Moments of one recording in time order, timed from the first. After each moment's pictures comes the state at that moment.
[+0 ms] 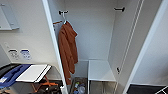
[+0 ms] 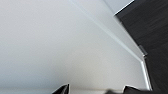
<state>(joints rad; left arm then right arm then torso) 0.67 2.40 -1.87 0.19 0.21 -0.55 -0.91 2.40 -1.86 -0.13 0.12 0.69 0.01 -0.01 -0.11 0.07</state>
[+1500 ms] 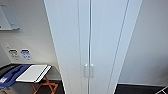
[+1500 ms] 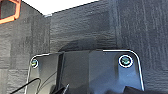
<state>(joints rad) 1.31 2.64 -2.17 0.44 0.07 -0.49 -1.29 2.88 -2.53 -0.55 -0.03 0.68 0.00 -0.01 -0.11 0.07</state>
